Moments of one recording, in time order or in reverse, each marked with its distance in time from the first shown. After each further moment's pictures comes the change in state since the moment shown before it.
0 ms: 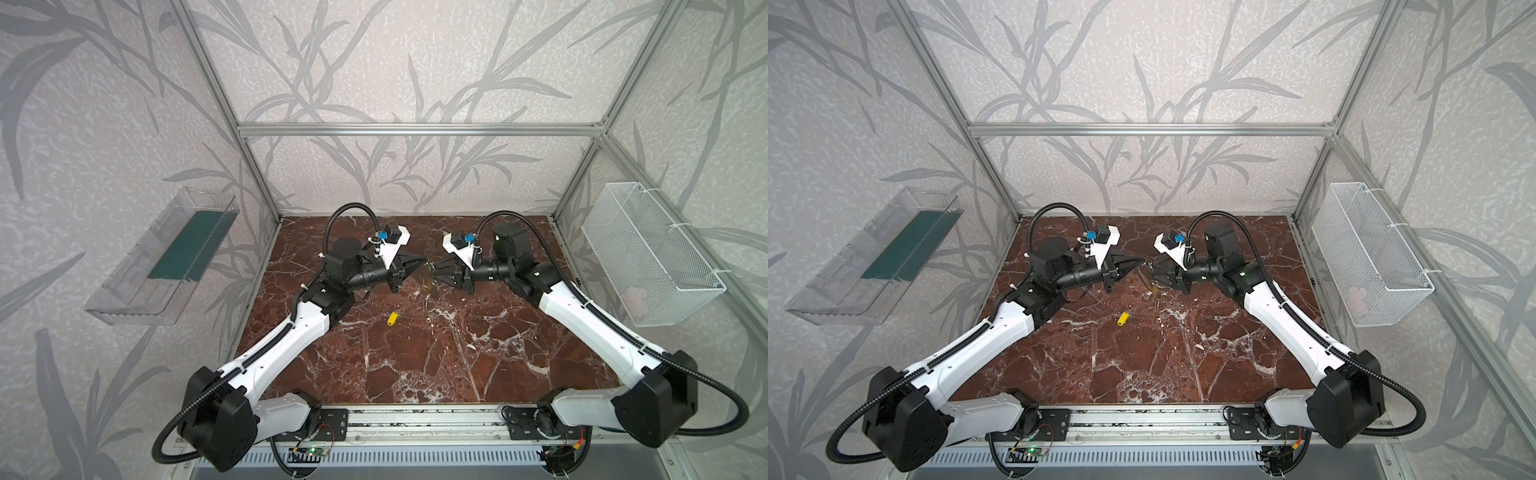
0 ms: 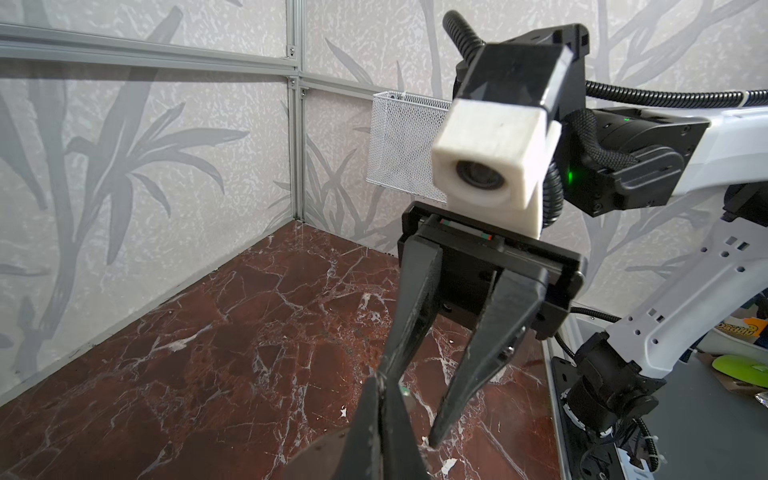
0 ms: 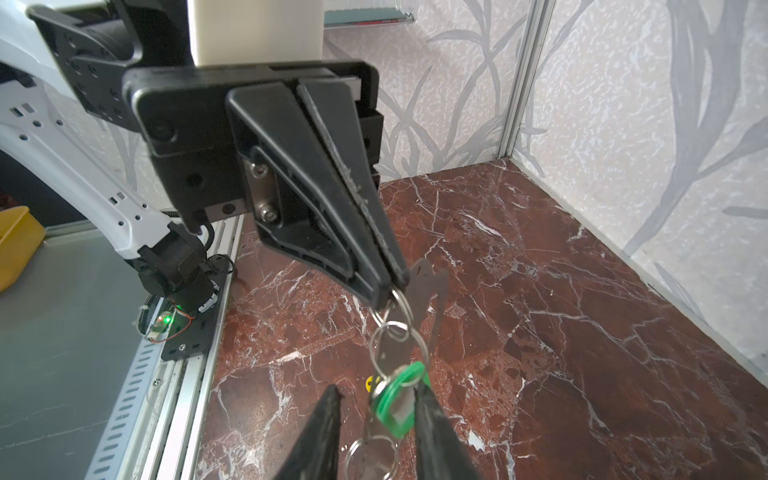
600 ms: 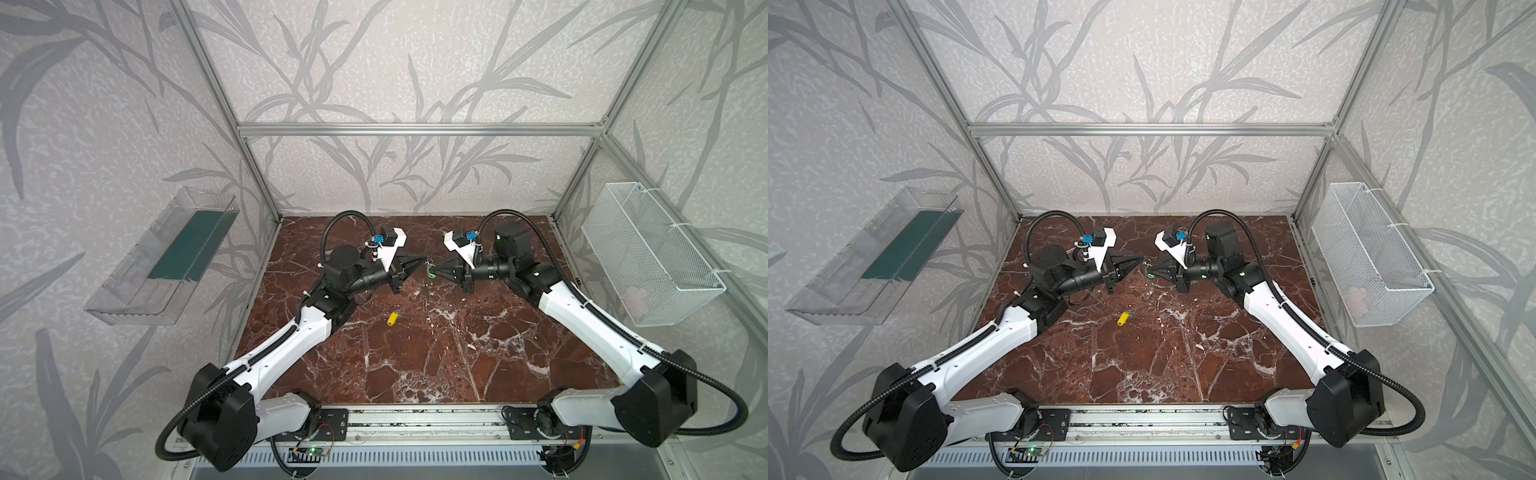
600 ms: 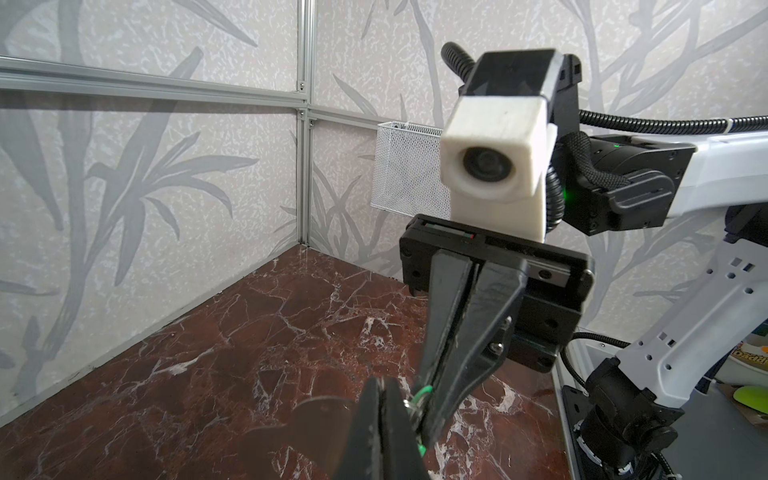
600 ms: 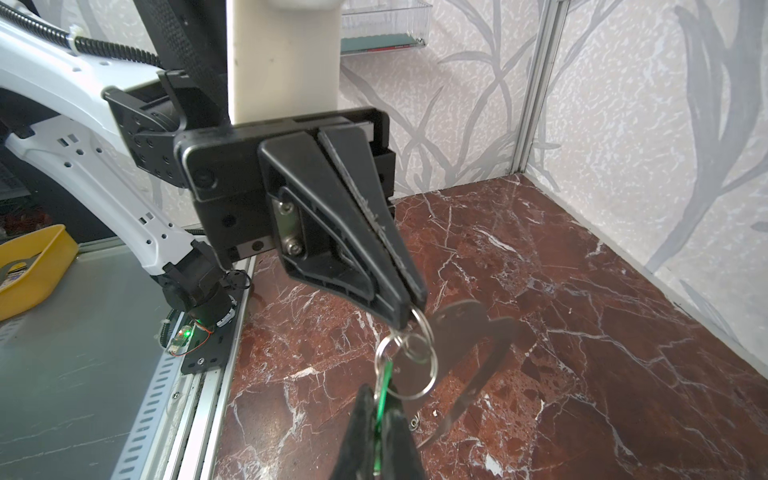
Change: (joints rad) left arm -0.006 0.000 -0.101 0.223 -0.045 -0.072; right arm 0.000 0.004 -0.004 0.029 -0.066 0.027
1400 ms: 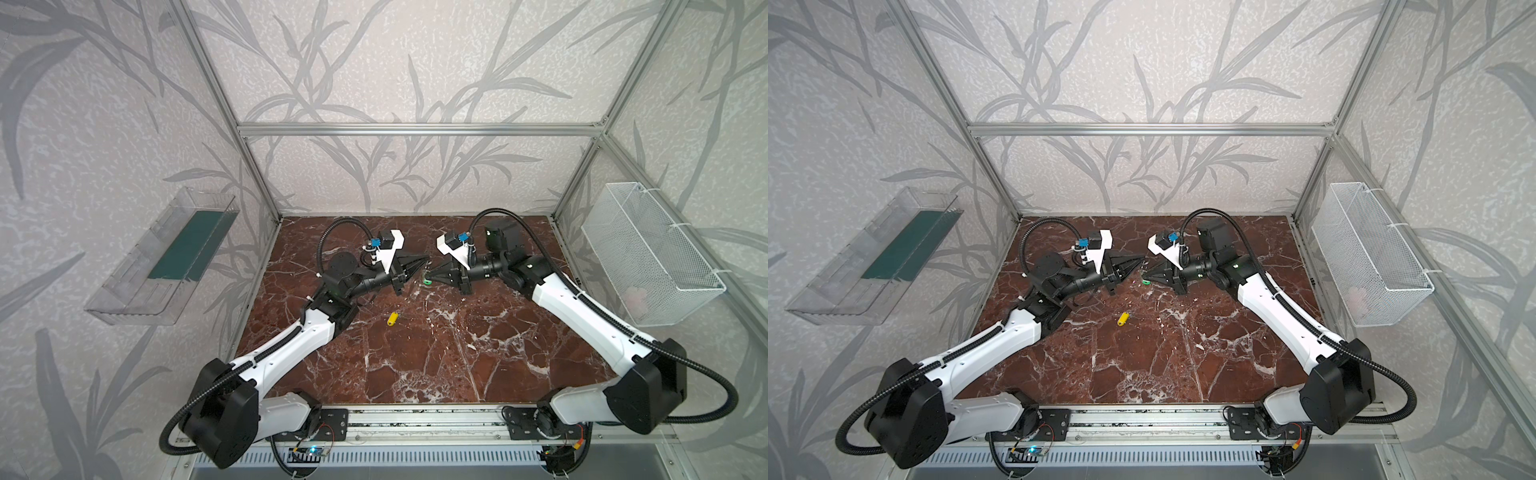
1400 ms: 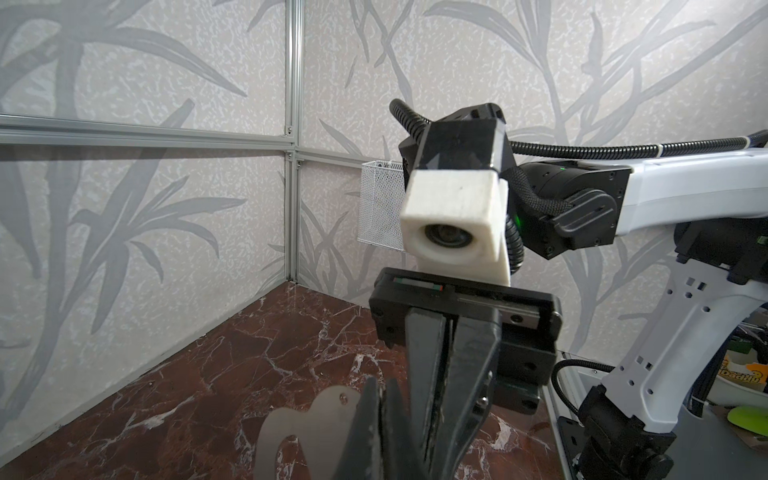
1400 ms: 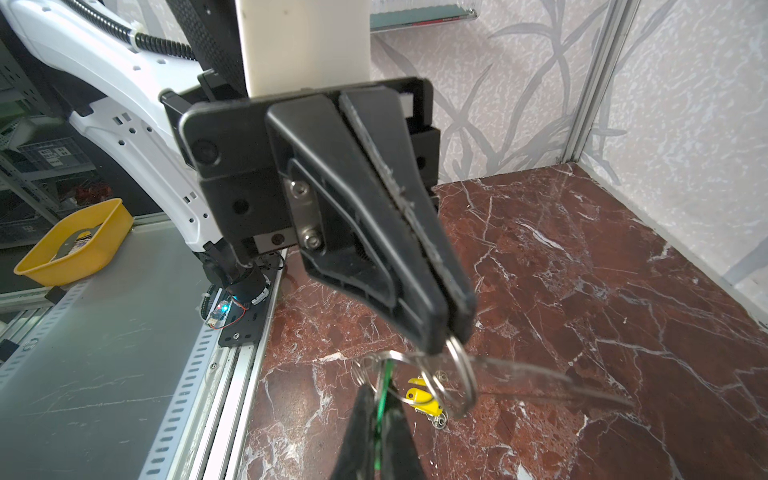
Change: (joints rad) left arm -0.013 0.015 -0.050 0.202 0.005 -0.069; right arm 0.022 0.067 0.090 -0.151 -0.069 -0.104
